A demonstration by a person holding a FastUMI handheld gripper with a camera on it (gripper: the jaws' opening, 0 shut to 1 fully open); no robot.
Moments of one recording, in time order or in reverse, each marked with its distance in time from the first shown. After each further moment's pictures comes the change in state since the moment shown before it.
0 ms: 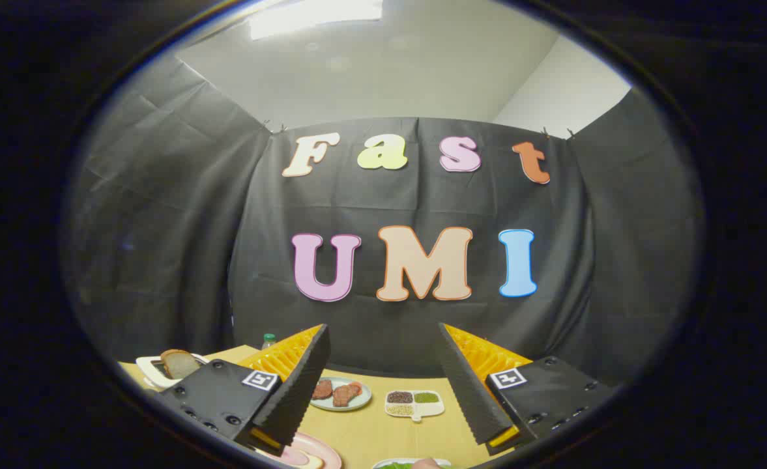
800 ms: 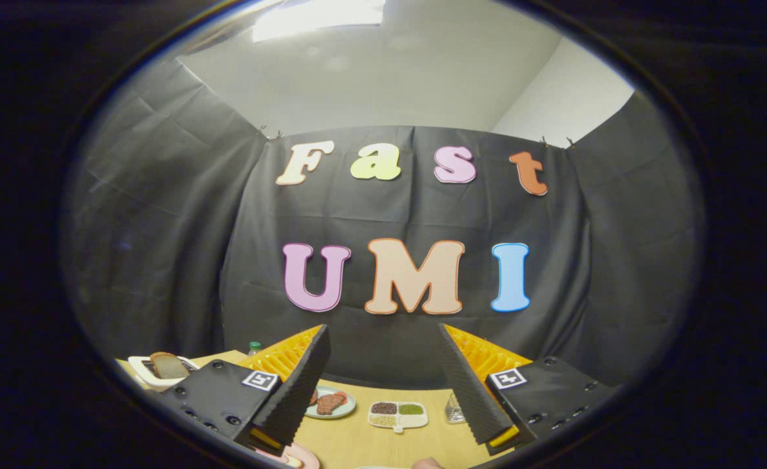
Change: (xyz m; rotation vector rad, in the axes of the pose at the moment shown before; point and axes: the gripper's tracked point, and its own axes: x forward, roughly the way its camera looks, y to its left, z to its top) arm 0.011 -0.033 0.026 -0.032 -0.028 -0.005
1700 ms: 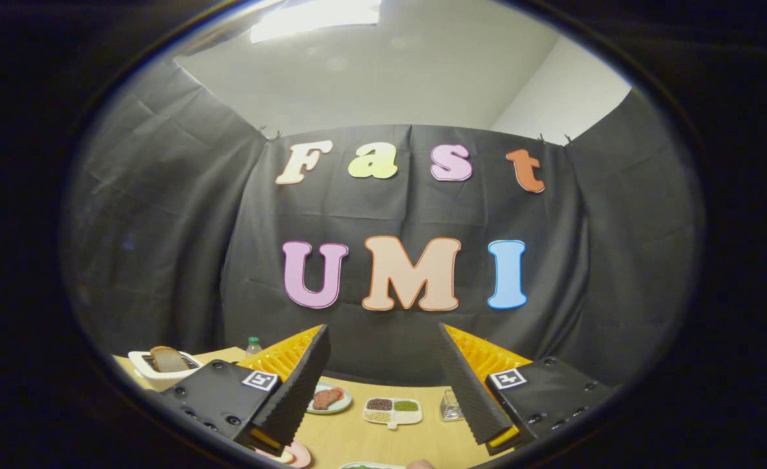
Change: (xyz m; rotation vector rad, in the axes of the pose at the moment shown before) arm -0.009 -0.017 -0.010 0.012 0.016 0.011
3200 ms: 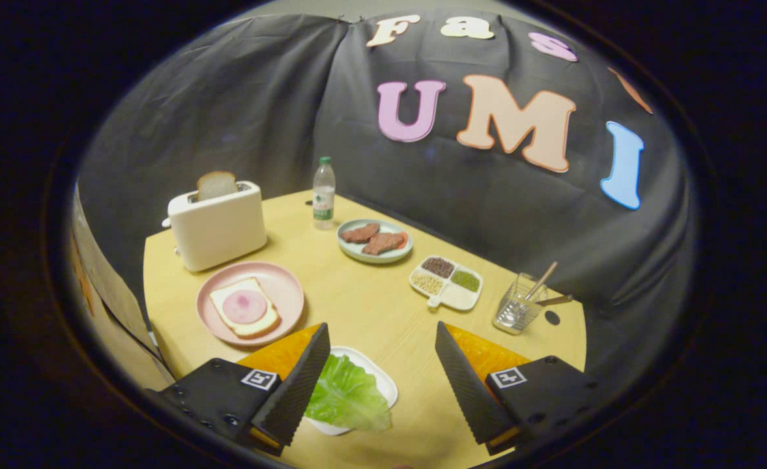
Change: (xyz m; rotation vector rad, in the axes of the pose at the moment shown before) arm -0.046 -0.019 -0.258 -0.195 0.712 0.552
